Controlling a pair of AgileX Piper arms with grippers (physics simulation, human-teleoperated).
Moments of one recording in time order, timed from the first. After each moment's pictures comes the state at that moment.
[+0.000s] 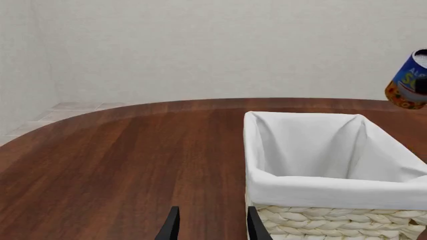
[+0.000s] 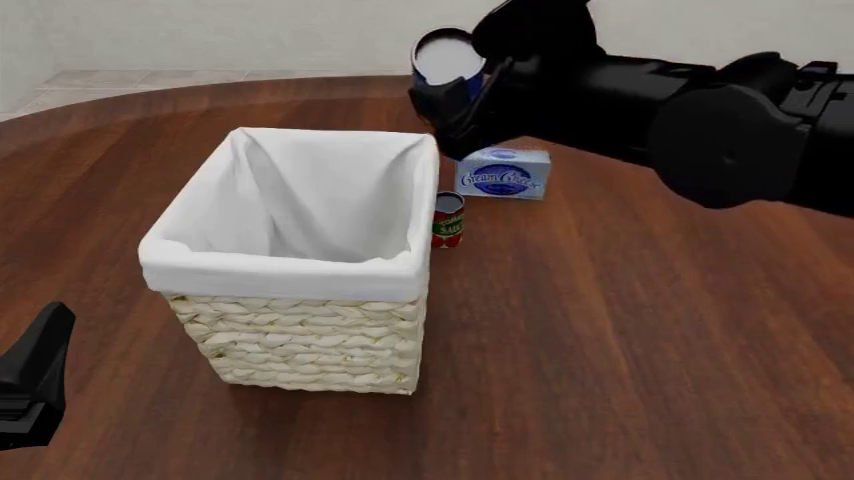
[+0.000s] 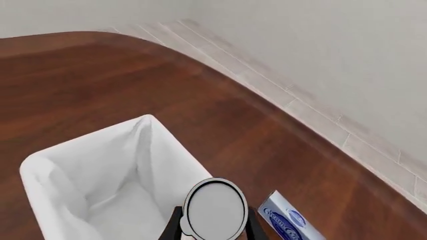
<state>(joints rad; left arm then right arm) 0.00 0.01 0.00 0.00 0.00 0.67 1.39 -1.08 -0.02 -0.25</state>
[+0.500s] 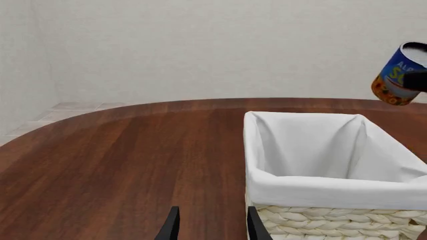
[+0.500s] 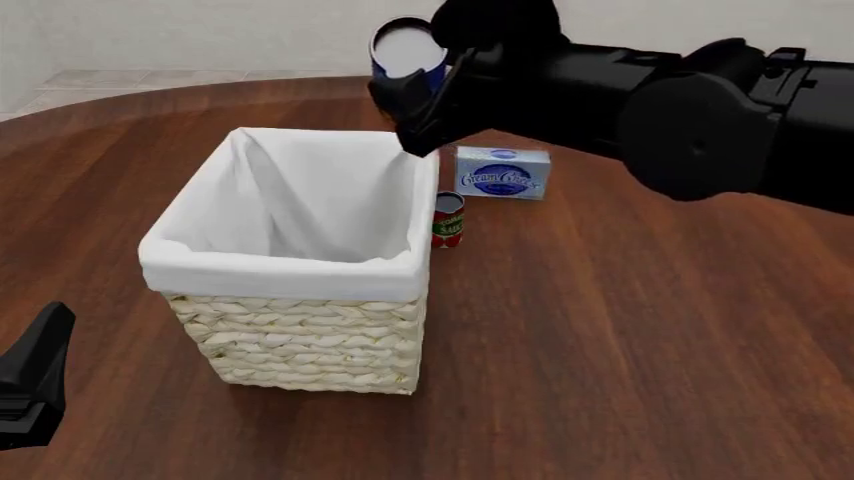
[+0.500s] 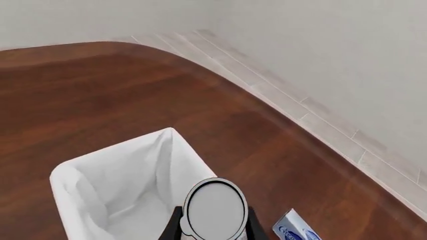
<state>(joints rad) 0.00 0.01 0.00 0.00 0.00 0.74 1.43 -1.14 -0.01 -0.25</state>
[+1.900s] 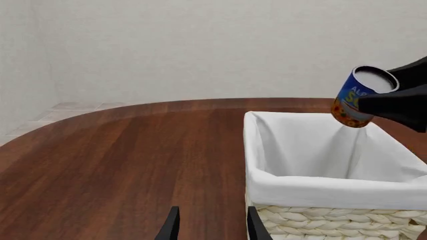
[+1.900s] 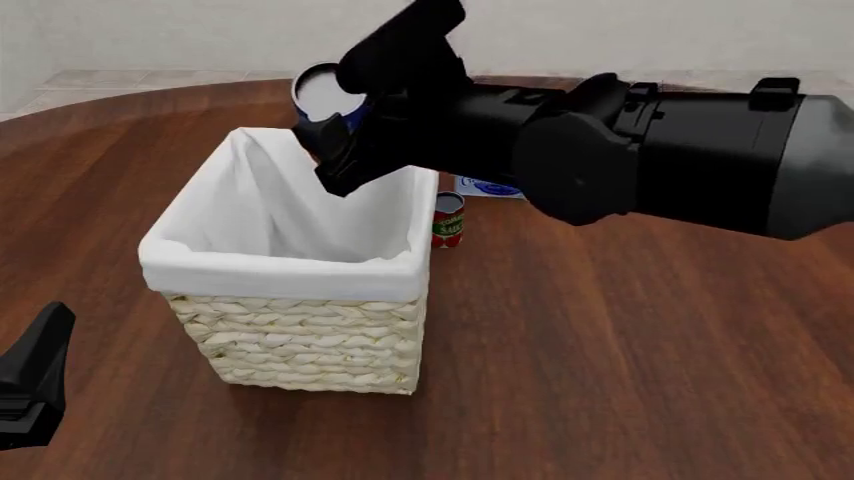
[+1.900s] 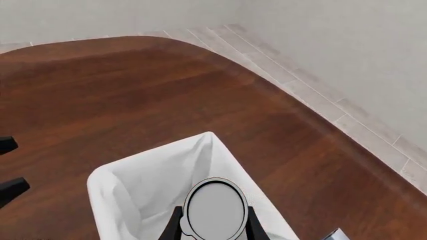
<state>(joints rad) 0.00 0.01 0.00 0.00 0.00 0.85 1.58 -1.22 -0.04 -0.22</state>
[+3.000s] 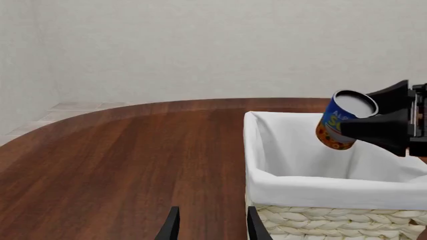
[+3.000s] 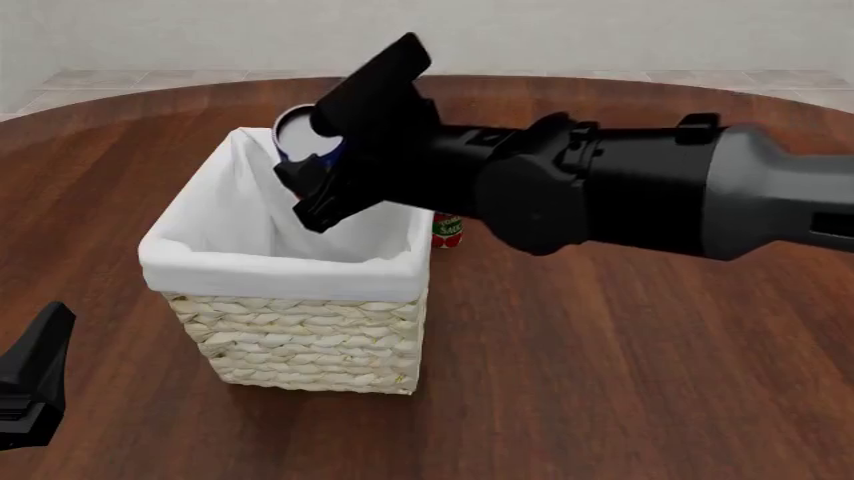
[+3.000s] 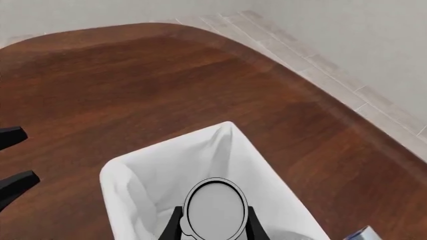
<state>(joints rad) 0.00 0.01 0.00 0.00 0.00 0.88 1.65 -1.21 -0.07 -0.18</state>
